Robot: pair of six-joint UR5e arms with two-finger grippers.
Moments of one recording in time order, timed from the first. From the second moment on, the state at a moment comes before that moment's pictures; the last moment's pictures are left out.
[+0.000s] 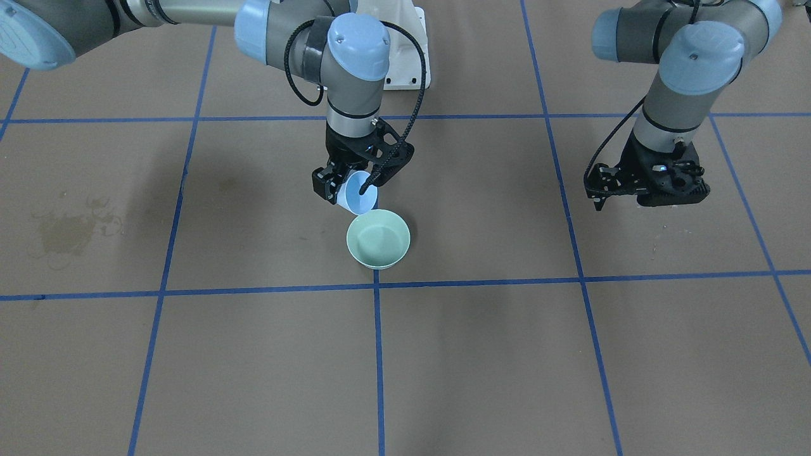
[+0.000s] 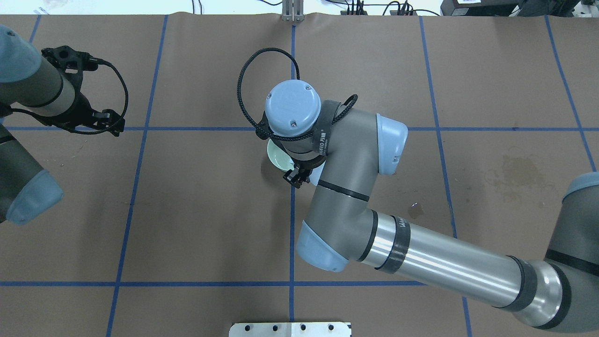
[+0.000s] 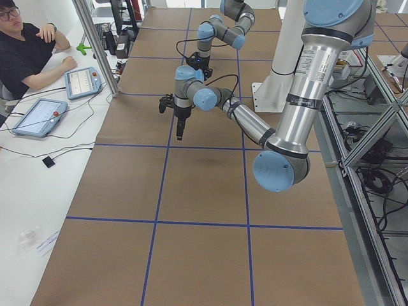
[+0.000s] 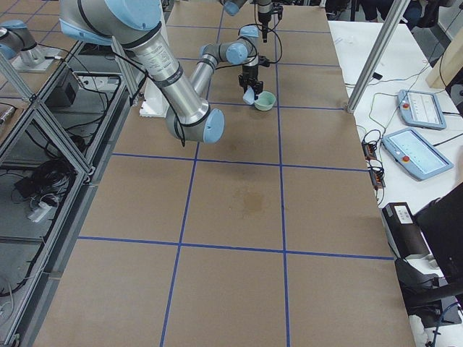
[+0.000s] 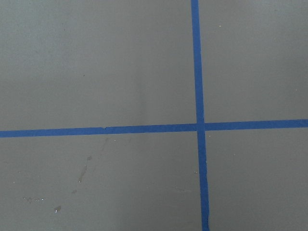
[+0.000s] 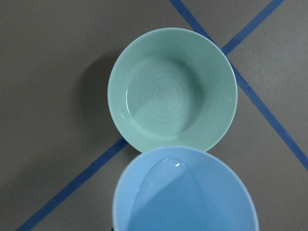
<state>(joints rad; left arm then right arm) -0.89 -1.84 -1.89 -1.52 -1.95 -0.81 0.50 -0.68 1.55 -1.87 1.77 0.33</state>
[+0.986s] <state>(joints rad) -0.89 -1.84 -1.86 -1.57 -1.95 -0.81 0.54 -0.55 1.39 -2.03 1.77 0.21</state>
